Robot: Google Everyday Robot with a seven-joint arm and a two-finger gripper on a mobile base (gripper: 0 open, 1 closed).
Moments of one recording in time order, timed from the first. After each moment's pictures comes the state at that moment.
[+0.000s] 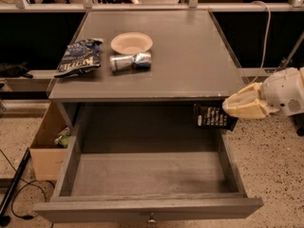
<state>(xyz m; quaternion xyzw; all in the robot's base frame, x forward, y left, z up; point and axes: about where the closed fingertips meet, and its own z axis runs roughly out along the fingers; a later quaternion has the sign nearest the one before) 0.484 -0.199 0.860 -0.53 0.72 0.25 0.36</state>
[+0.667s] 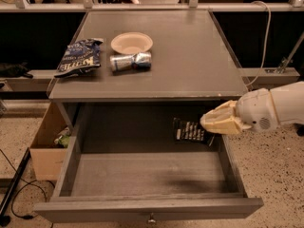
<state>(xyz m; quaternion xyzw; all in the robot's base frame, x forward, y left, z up) 0.471 -0.152 0.817 -0.52 0.71 0.31 0.36</state>
